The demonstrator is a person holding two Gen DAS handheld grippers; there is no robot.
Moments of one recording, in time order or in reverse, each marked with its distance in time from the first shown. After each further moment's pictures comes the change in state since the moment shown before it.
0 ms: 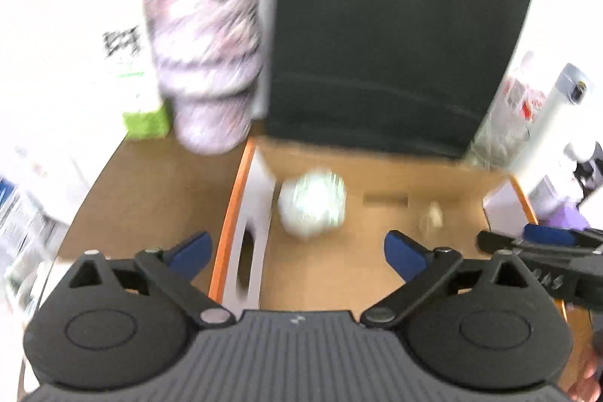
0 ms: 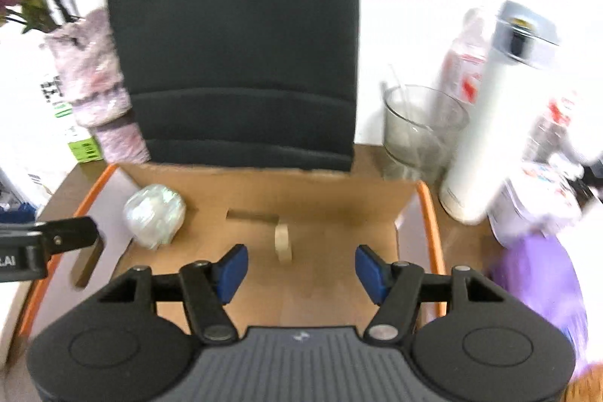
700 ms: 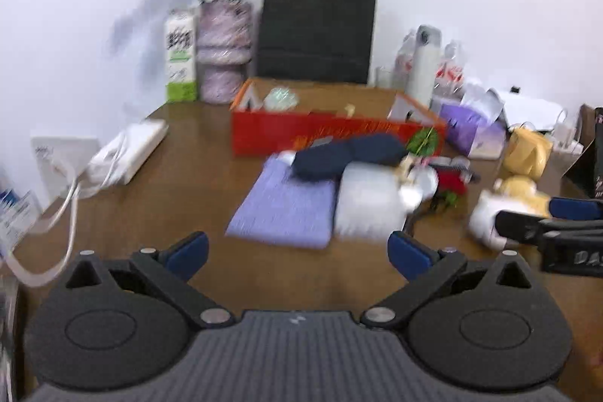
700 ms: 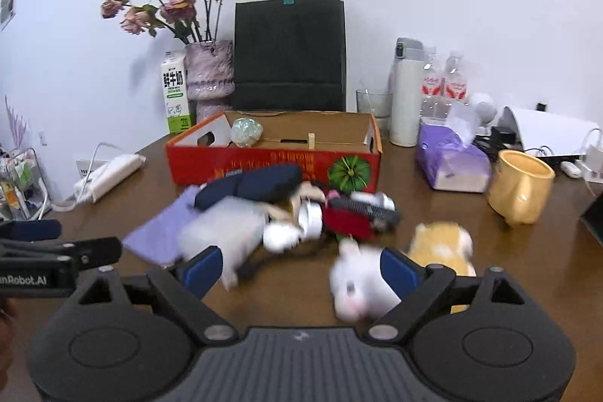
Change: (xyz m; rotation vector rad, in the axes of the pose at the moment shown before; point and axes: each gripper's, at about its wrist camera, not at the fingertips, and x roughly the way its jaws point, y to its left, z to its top) left arm -0.178 0.008 -0.314 0.051 -0.315 -0.084; right arm -0.235 0.014 -0.311 -0.053 -0.325 0.004
